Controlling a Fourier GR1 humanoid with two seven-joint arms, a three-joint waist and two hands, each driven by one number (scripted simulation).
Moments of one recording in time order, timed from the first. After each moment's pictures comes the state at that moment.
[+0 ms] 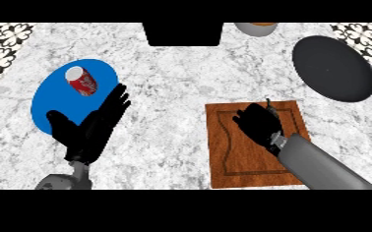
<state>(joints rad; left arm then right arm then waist) -0.06 0.18 -0.17 -1.57 0.29 0.01 0.22 -0.55 -0.50 0.88 -1.25 1.20 0.46 0.02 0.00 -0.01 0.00</state>
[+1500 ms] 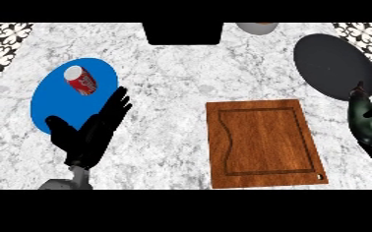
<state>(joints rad) -0.03 0.16 -0.17 -1.60 0.28 0.00 0.22 -0.01 -0.81 -0.06 -1.35 0.03 0.12 -0.61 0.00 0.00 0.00</state>
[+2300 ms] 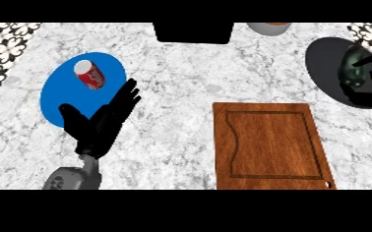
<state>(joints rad) -0.11 0.12 -0.17 -1.56 0.25 -0.01 0.25 -0.56 -0.66 -0.16 -0.57 0.25 -0.18 -0.82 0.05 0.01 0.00</state>
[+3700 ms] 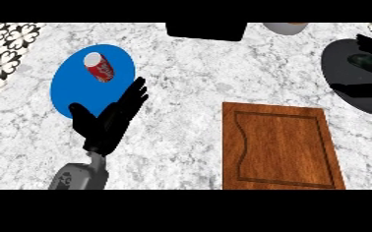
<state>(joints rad) -0.14 0.10 -0.19 -1.54 0.24 -0.04 0.23 -0.83 -0.67 -0.25 -0.11 0.27 -0.06 -0.84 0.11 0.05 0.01</state>
